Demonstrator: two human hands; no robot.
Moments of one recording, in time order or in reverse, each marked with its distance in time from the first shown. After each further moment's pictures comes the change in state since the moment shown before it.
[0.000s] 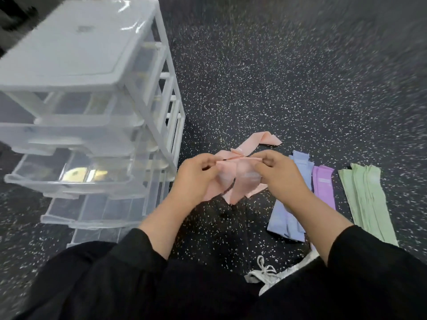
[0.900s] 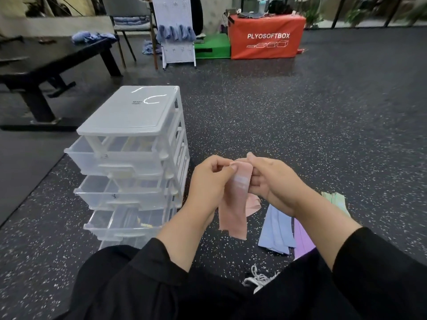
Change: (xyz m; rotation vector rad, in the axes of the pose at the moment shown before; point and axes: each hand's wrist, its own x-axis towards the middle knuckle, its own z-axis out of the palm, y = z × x) left_hand -0.115 0.122 -0.020 -0.427 0.125 0.200; right_hand -0.132 -0.147 -0.037 0.460 -0.292 -0.053
